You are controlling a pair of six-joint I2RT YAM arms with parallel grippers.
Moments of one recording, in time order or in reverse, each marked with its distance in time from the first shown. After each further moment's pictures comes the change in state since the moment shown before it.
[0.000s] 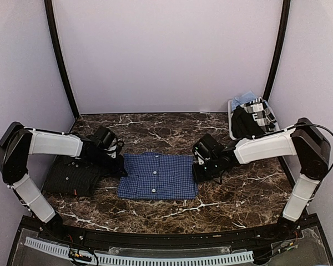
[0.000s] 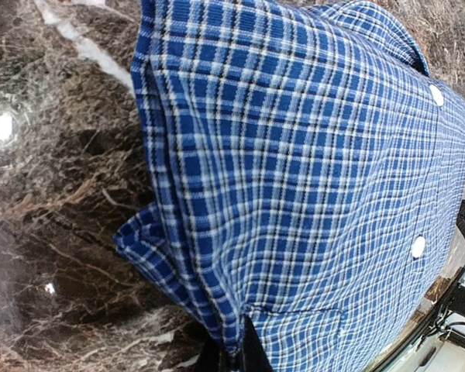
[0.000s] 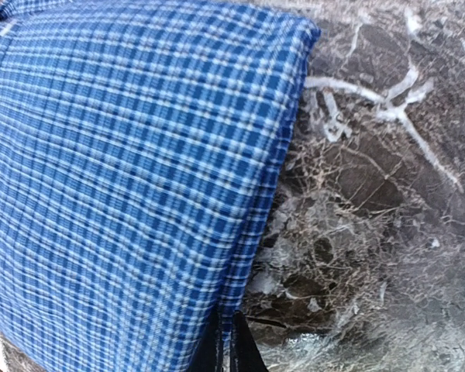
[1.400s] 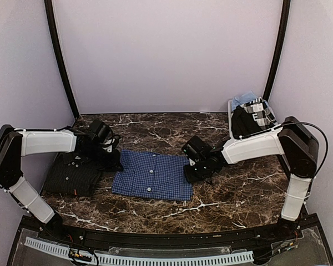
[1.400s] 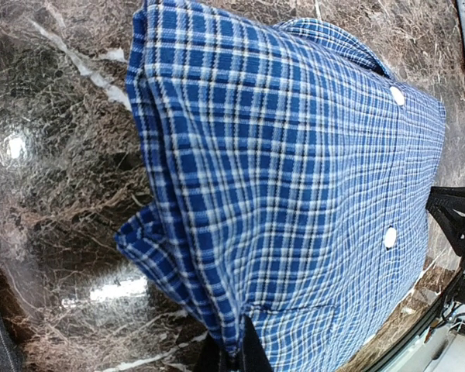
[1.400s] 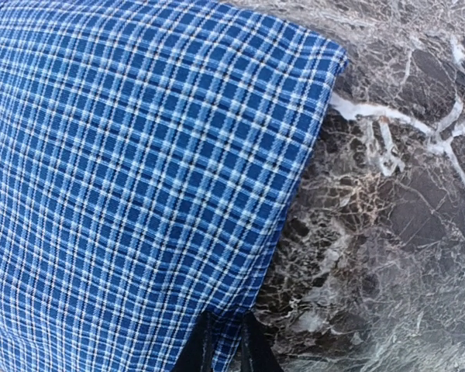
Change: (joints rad) left arm 0.040 -0.079 0.045 -0.106 -0.018 0.093; right arm 0.061 0.122 0.122 -0.045 0.082 0.020
